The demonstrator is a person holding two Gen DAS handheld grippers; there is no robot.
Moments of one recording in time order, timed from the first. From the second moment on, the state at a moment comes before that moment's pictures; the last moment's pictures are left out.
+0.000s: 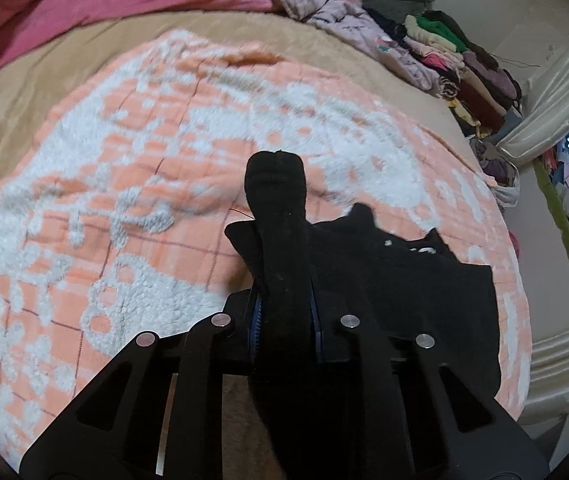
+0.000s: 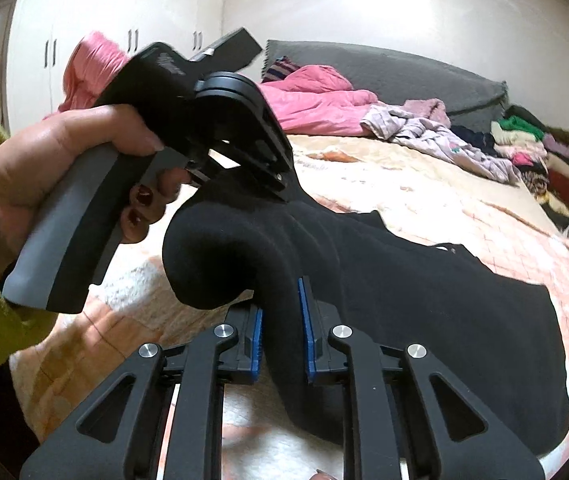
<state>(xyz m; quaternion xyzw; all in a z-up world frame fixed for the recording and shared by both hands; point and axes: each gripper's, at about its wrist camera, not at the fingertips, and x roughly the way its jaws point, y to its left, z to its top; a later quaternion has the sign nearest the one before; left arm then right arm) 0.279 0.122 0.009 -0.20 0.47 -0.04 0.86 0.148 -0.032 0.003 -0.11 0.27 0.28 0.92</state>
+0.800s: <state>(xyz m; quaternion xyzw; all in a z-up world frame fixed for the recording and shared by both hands) 0.287 0.009 0.073 -0.13 0.43 -0.08 0.89 0.135 -0.126 0.032 0.01 0.24 0.23 0.94</state>
